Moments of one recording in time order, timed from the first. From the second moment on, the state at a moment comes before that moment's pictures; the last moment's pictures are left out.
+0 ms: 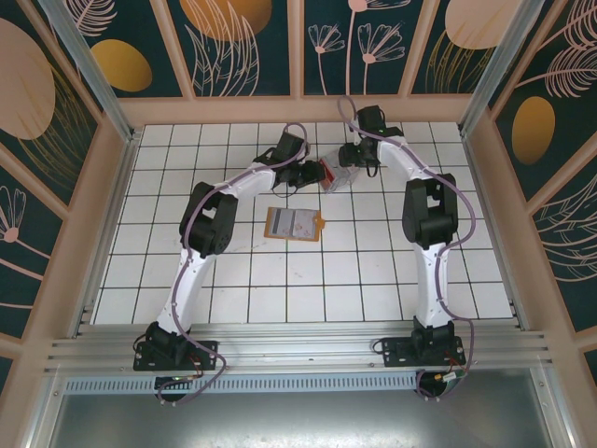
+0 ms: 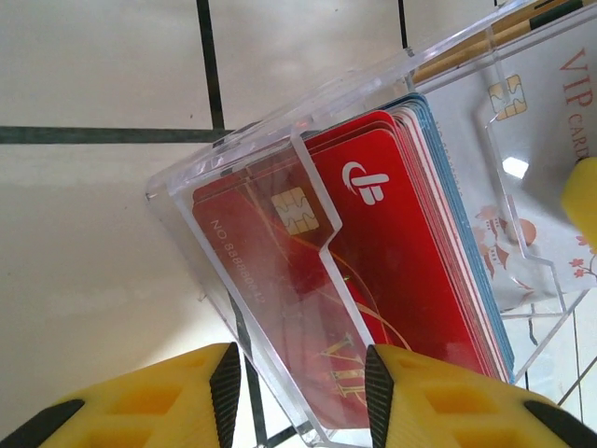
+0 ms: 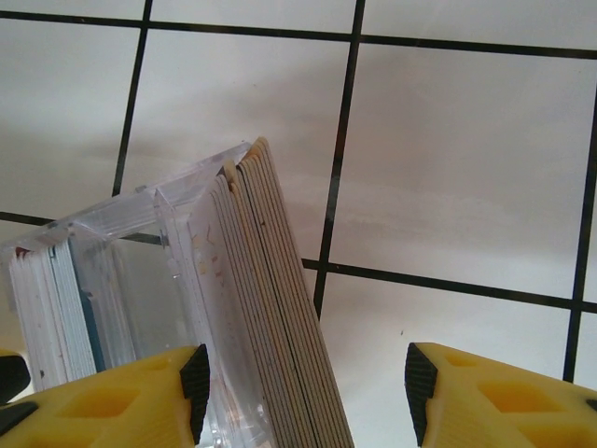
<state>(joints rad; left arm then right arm) -0.52 2.48 1.99 -0.31 0.37 -0.71 0.25 2.28 1.96 -0.68 -0.07 0.10</state>
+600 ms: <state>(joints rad) -0.52 2.49 1.98 -0.30 0.38 -0.71 0.22 2.28 1.96 -0.68 -0.07 0.10</state>
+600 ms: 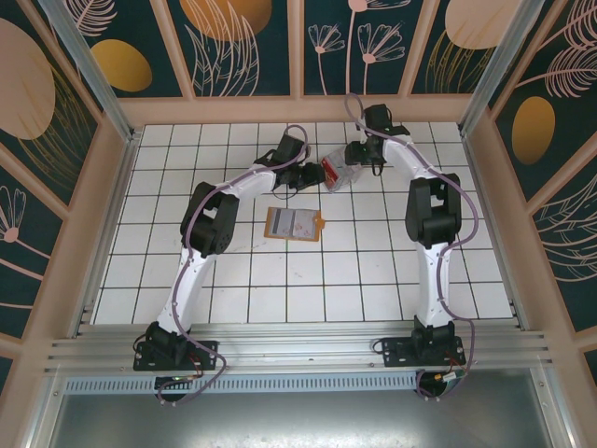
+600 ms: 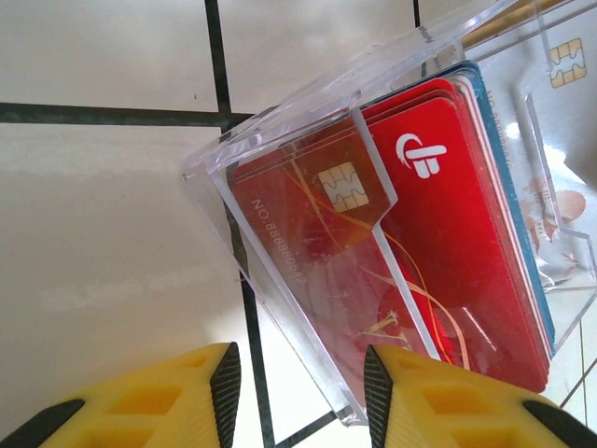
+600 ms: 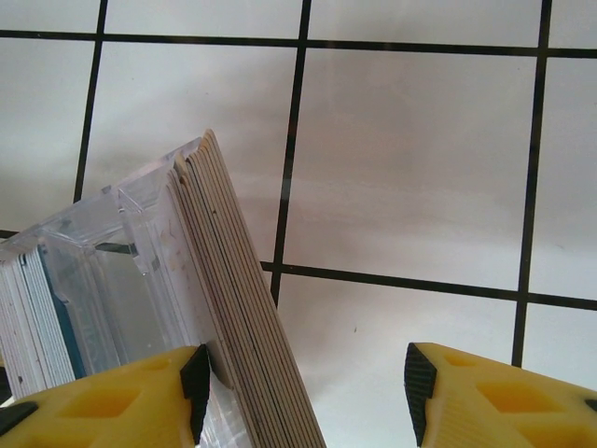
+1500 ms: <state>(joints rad) -0.52 2.49 1.97 -0.29 0.38 -0.73 0.22 2.28 1.96 -0.68 -0.09 0.10</state>
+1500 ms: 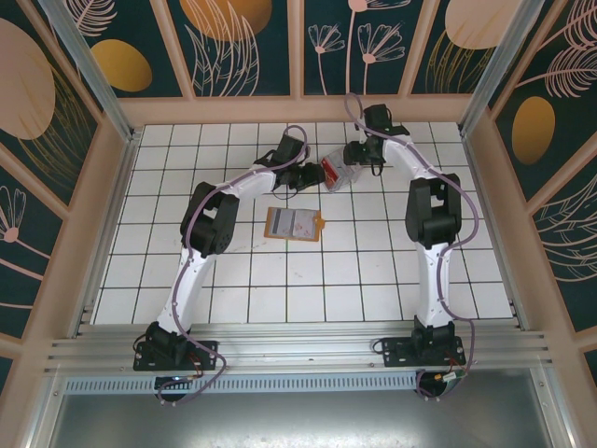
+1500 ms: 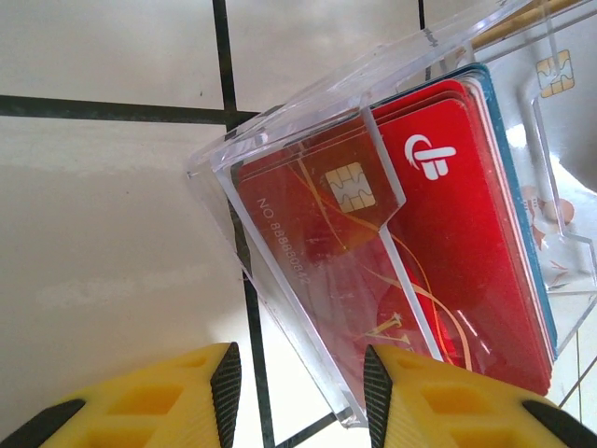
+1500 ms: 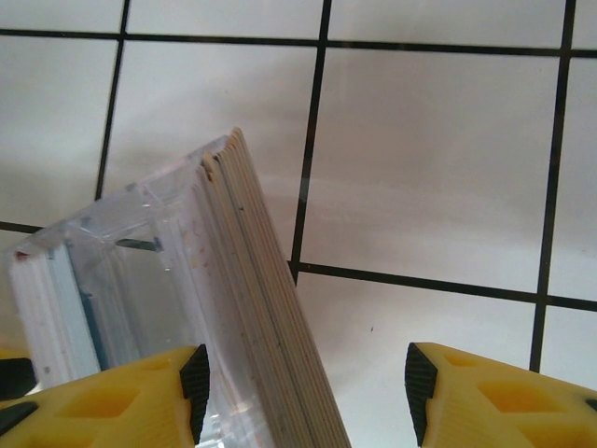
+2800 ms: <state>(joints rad) -0.52 2.51 1.99 -0.27 0.39 -0.74 0.20 2.24 1.95 -0.68 -0.06 0.10</state>
